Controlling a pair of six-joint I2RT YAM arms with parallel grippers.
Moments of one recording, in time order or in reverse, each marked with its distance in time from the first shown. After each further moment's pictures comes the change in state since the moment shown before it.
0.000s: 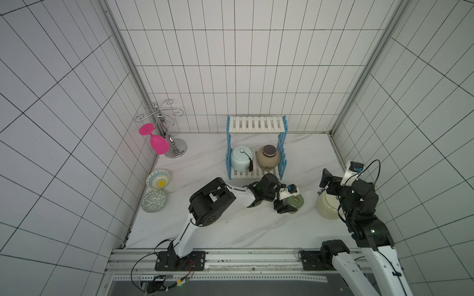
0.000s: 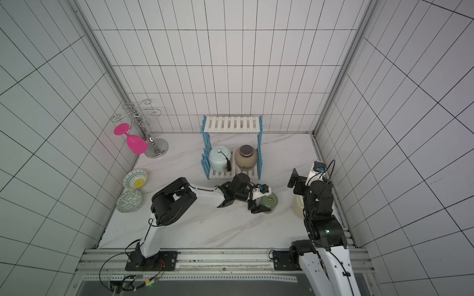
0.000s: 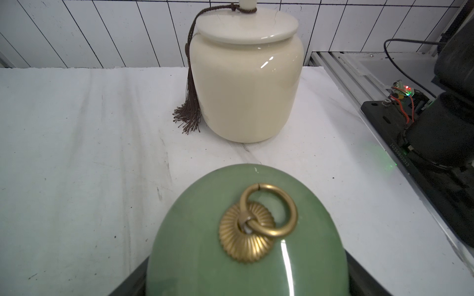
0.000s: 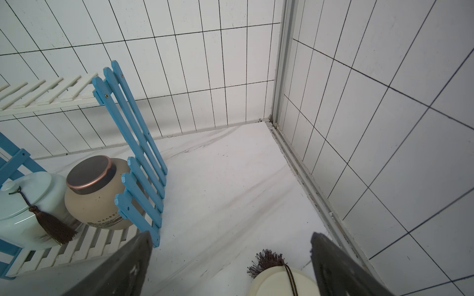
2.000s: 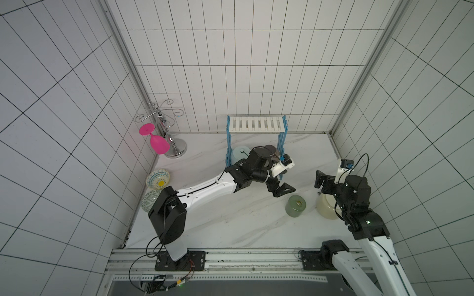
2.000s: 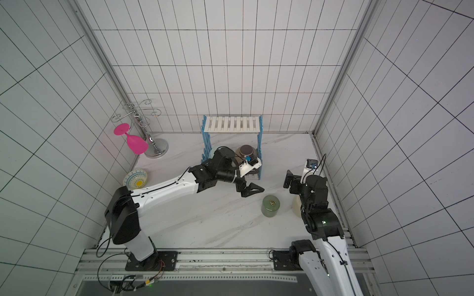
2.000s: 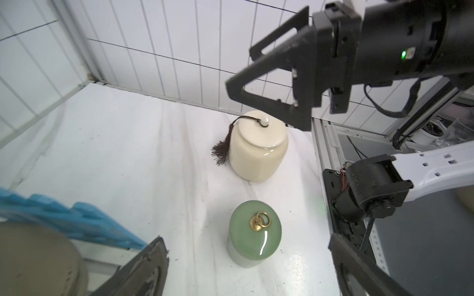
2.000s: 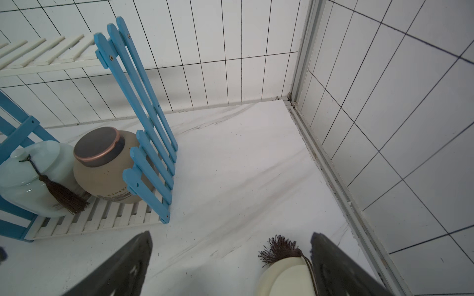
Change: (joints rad) left arm 0.105 -0.473 0.159 -0.629 -0.065 -0.205; right arm 0.000 0.113 0.021 -0.044 -0.101 0.000
